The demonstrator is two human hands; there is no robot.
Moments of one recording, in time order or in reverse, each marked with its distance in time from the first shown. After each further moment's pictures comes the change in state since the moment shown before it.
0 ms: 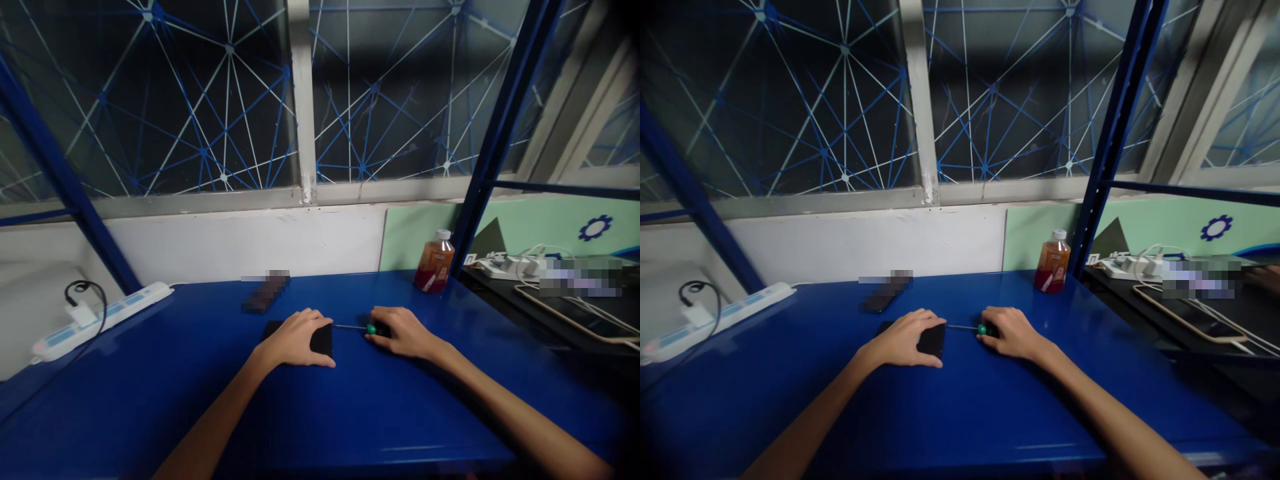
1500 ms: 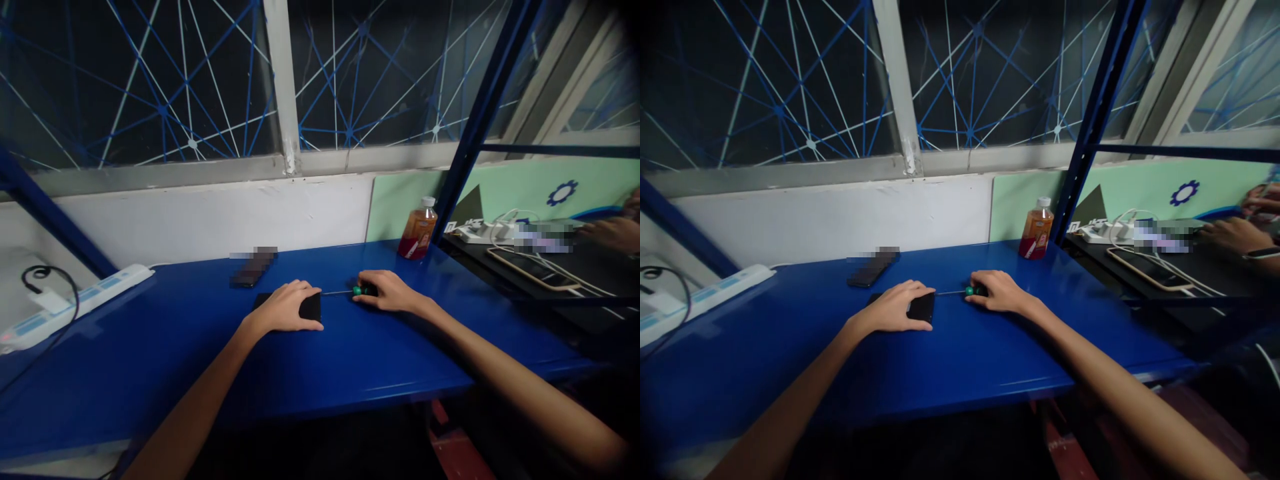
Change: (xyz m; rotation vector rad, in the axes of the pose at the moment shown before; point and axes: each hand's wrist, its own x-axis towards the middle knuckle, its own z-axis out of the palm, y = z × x) left_hand 0.001 0.003 -0.005 0.051 -0.066 -0.017; right_hand -0.001 0.004 -0.009 0.088 0.011 0.023
